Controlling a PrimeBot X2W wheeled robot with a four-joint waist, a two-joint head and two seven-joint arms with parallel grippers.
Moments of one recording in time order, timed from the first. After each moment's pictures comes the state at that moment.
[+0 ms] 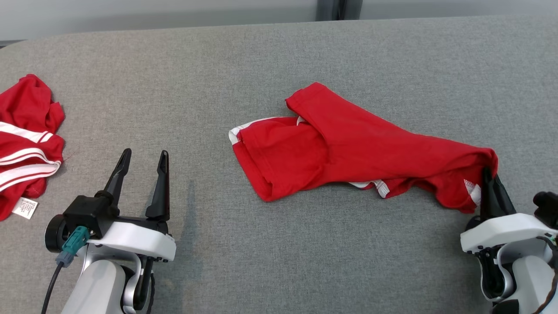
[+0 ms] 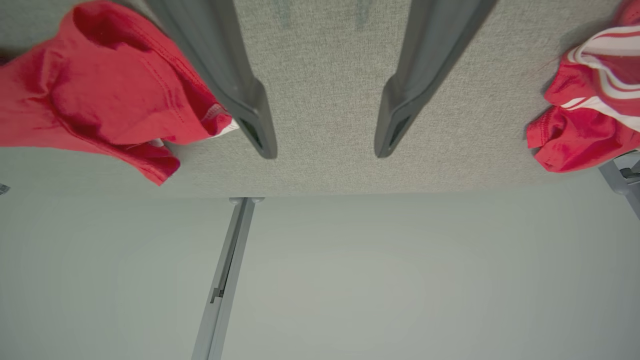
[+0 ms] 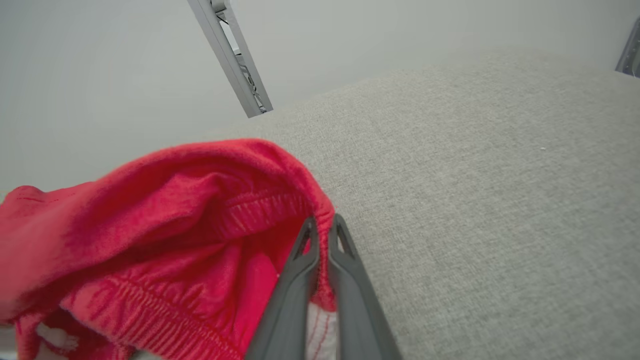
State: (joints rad) left arm -0.25 0.21 -0.21 0.26 -0.36 0.05 -0.26; right arm -0.34 -0.07 -0.11 0.59 0.37 0.13 -0.25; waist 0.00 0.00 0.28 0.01
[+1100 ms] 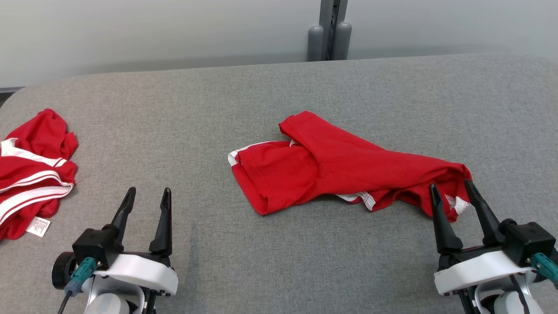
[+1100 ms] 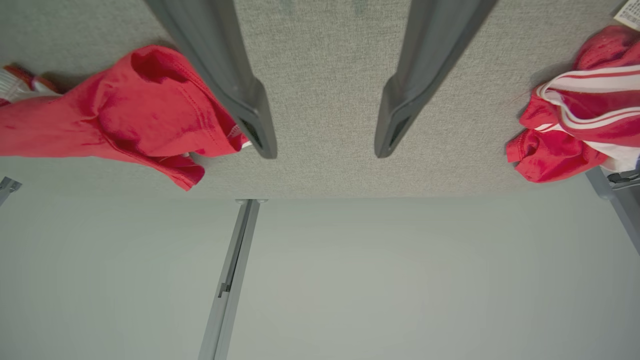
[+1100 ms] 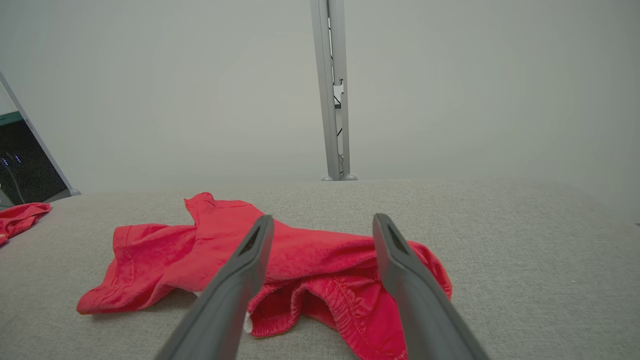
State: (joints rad) left arm -0.14 0.20 -0.21 0.26 -0.37 0.06 -0.26; right arm -0.09 -0.05 0.04 0.13 0.18 0.13 -0.19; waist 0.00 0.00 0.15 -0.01
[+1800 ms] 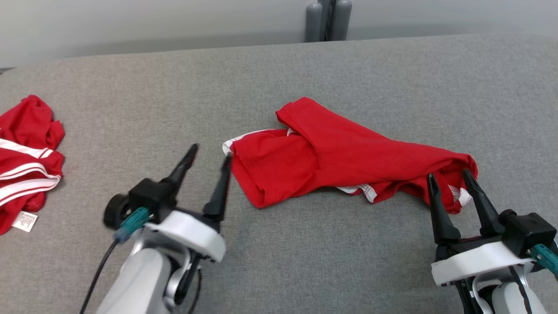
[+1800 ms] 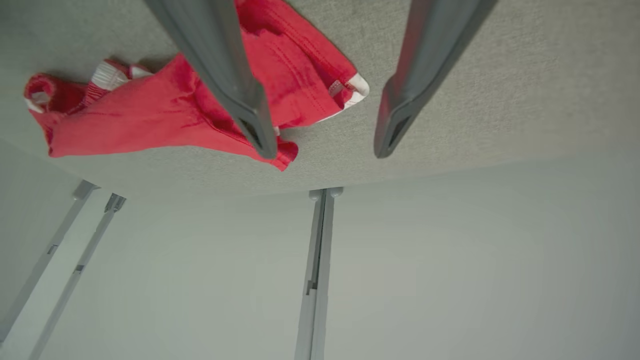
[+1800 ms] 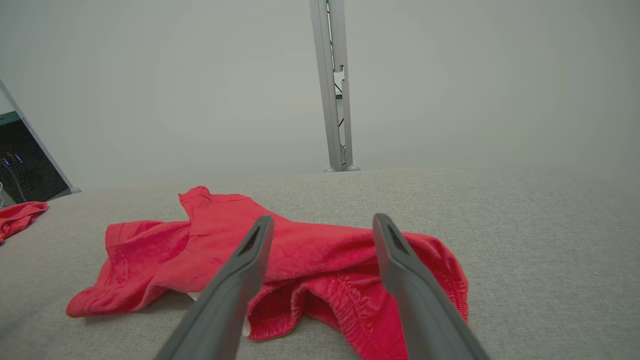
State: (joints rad) left arm -0.31 0.15 -0.36 0.23 -0.36 -0.01 -0.15; right arm -0.11 -0.05 0.04 0.12 0.20 0.13 -0.18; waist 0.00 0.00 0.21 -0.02
